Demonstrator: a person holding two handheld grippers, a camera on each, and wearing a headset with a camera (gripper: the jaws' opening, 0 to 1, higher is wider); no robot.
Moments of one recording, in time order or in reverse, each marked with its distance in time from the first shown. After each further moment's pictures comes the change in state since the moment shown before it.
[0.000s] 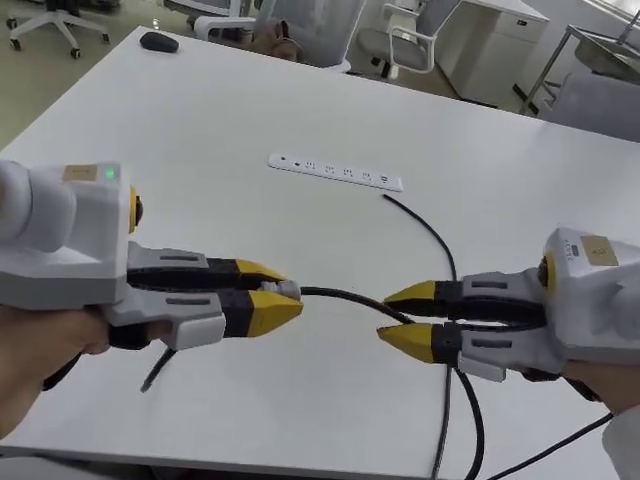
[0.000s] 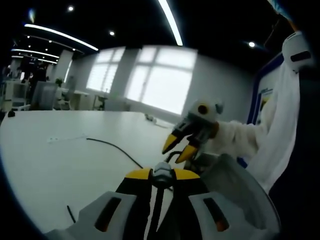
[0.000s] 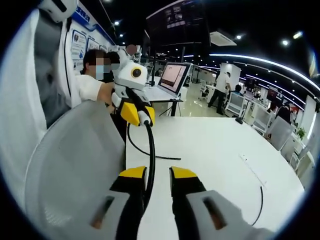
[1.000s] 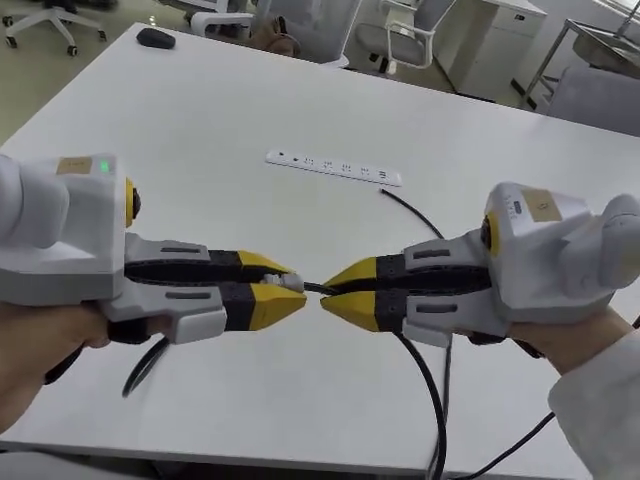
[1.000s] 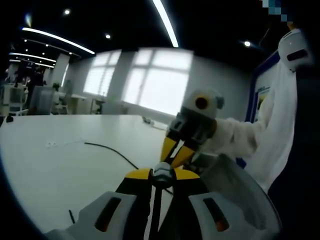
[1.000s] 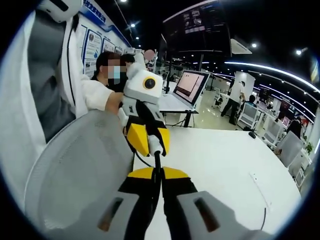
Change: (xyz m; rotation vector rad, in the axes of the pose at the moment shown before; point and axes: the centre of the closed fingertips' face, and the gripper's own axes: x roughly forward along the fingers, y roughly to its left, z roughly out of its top) left arm 0.000 -0.007 0.004 0.032 -0.020 -0.024; right arm 0.036 0.015 0.028 -0.060 -0.019 0.096
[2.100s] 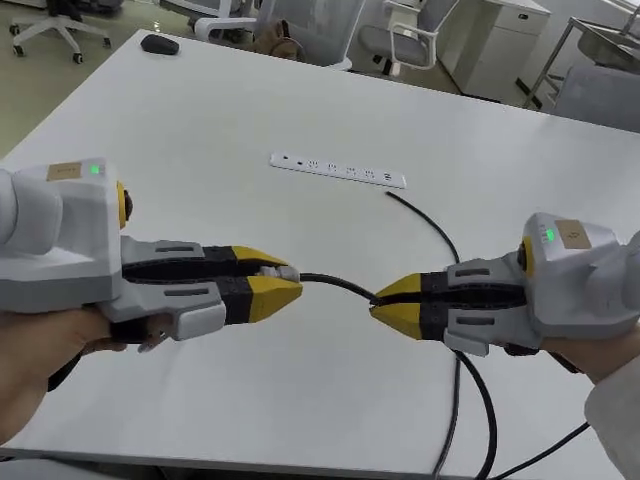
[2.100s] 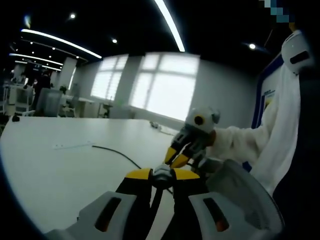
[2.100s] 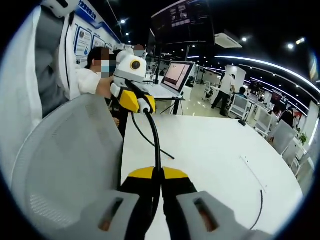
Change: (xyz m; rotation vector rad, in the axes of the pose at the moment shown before) left arm -0.005 0.016 0.008 -0.015 -0.051 0.068; right arm -0.030 -0.023 -0.057 0.044 0.056 -0.083
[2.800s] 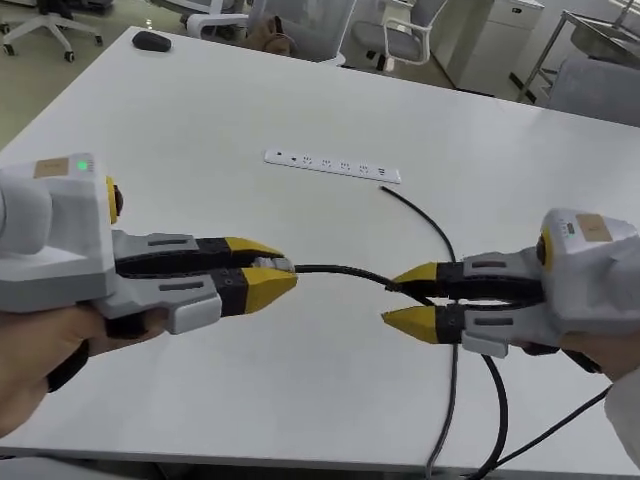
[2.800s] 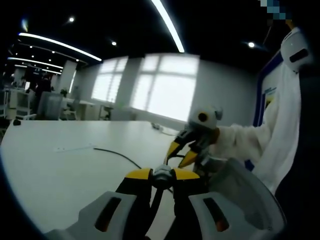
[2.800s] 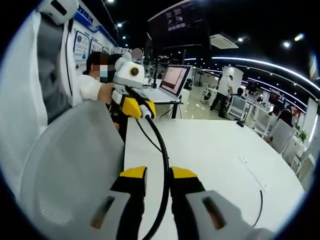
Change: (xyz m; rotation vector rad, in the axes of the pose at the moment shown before) left arm 0.000 0.000 0.001 0.028 -0.006 0.012; right arm -0.016 0.004 0.021 0.007 -0.061 0.003
